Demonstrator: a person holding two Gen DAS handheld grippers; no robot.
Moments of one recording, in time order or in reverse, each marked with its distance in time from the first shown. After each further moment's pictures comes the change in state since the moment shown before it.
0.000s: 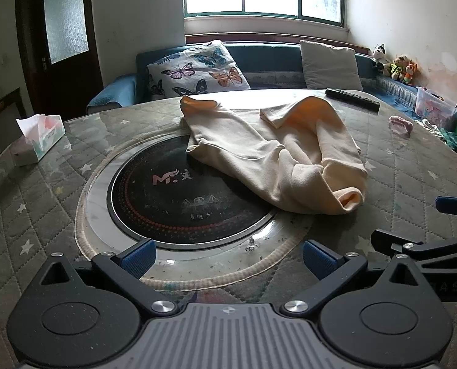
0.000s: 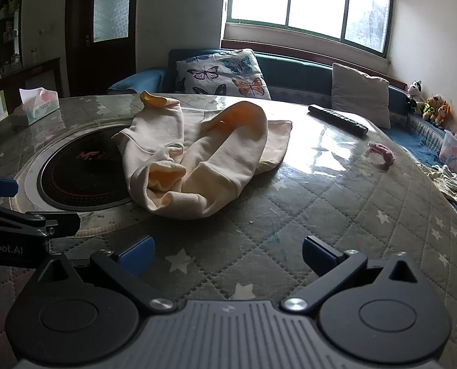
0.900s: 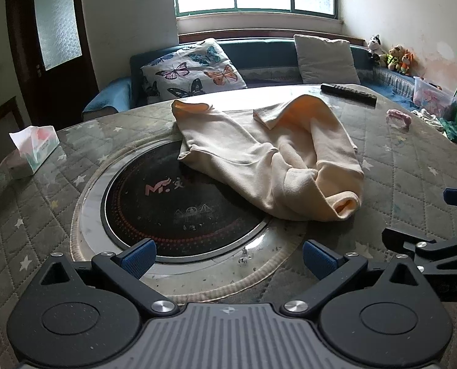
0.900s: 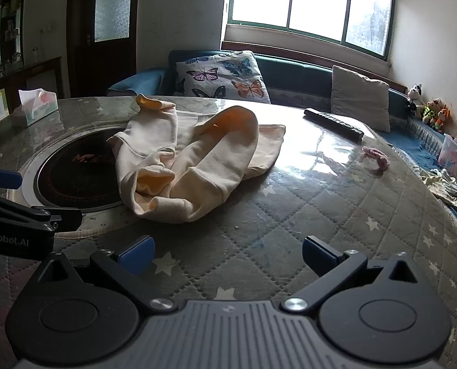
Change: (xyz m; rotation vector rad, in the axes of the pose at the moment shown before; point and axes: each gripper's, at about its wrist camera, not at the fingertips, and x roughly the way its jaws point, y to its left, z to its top) left arm 0.008 -0.013 0.011 0.041 0.016 0.008; right arm -0.006 -0.012 0.006 -0.009 0.000 -0.002
